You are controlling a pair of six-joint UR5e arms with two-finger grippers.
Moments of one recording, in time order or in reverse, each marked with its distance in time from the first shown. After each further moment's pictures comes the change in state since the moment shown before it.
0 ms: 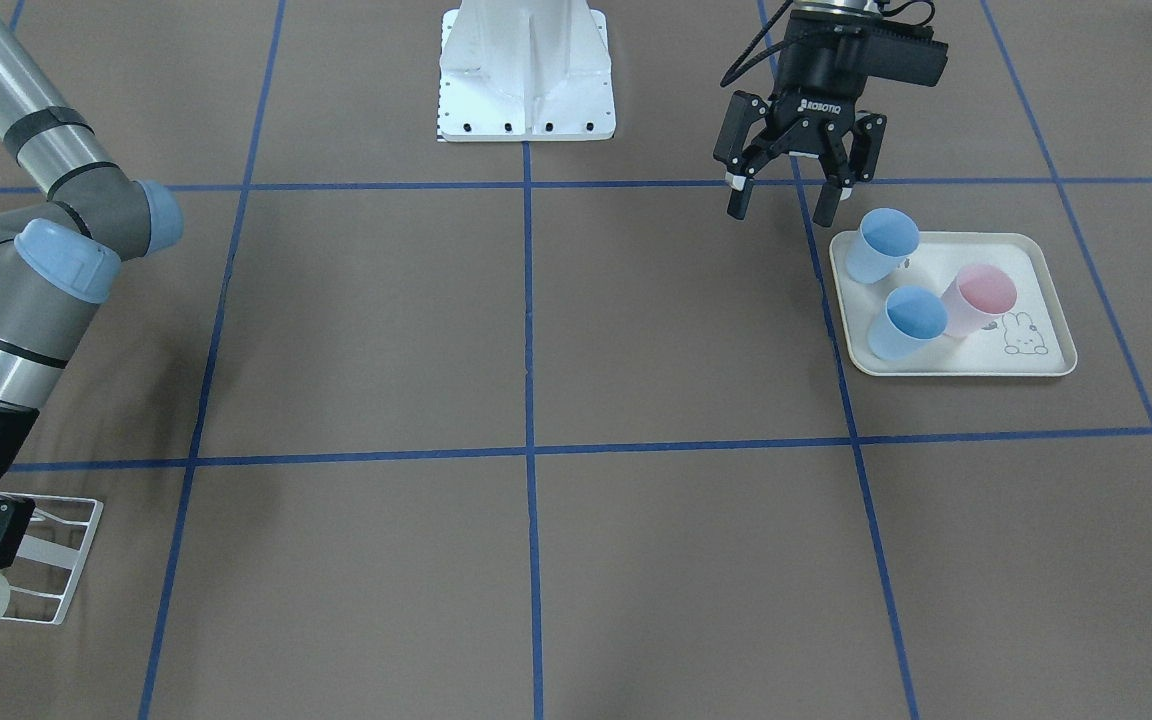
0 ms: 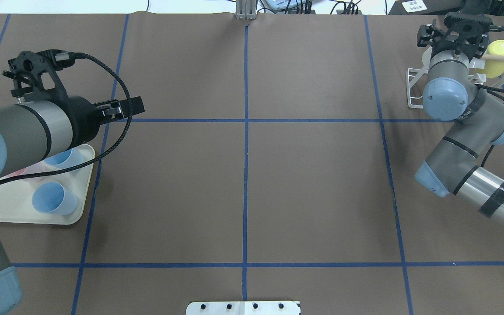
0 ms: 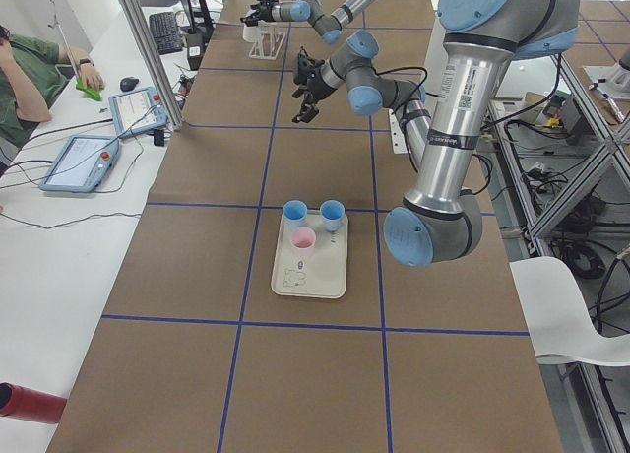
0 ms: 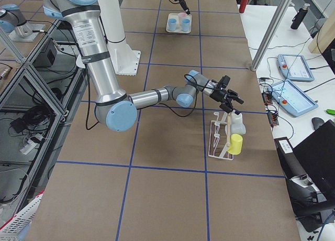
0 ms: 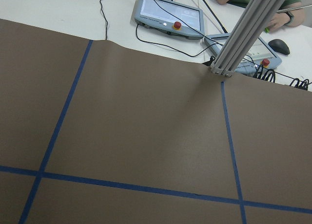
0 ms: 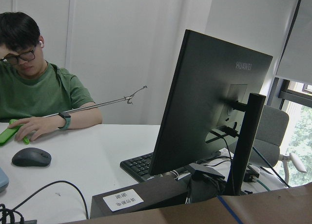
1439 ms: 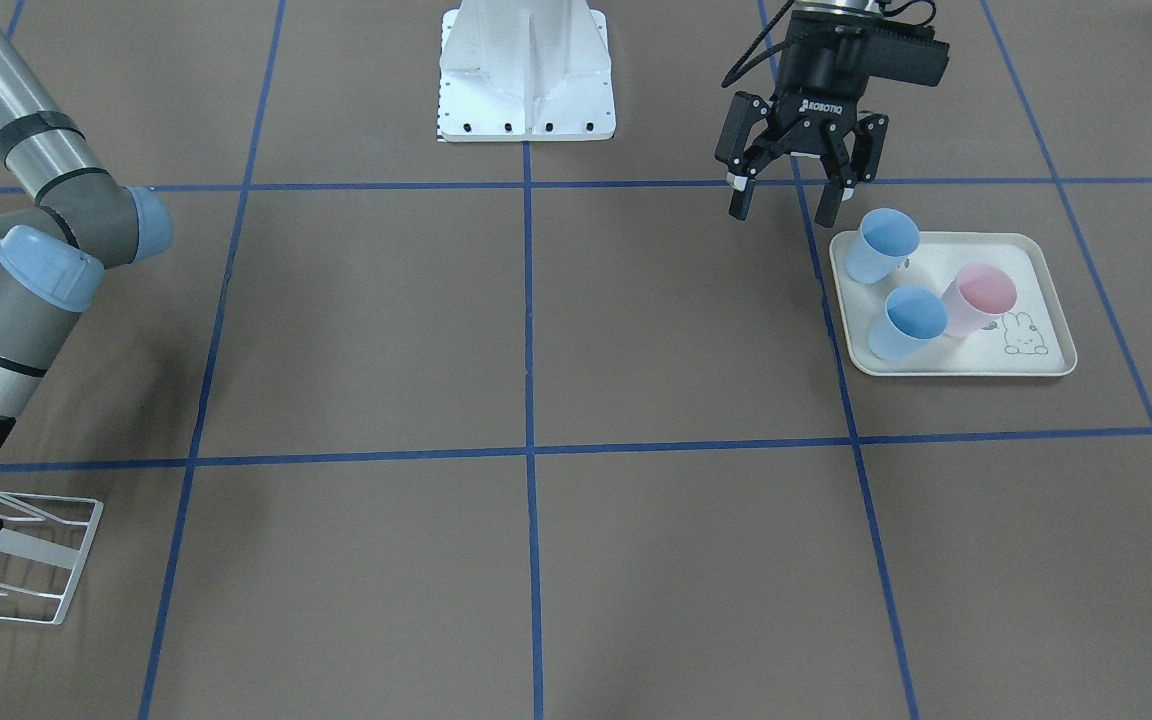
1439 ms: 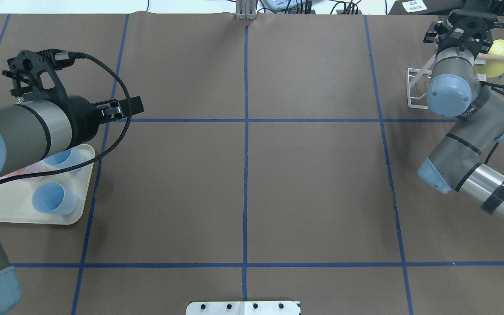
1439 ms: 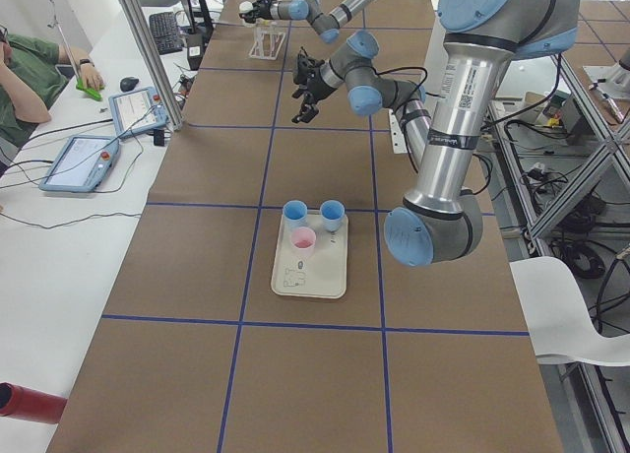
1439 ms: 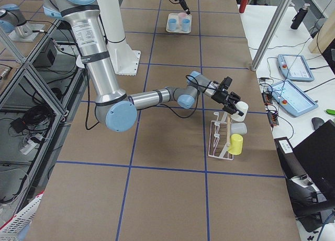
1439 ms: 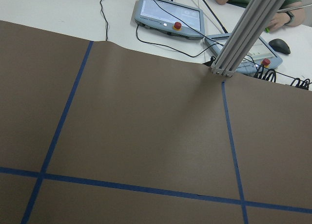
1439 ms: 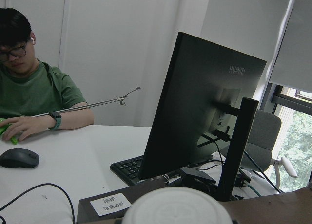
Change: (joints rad) left arm -0.002 0.001 -0.001 0.002 0.001 0.006; right arm 0.013 0.002 -0.030 -0.002 -0.001 -0.019
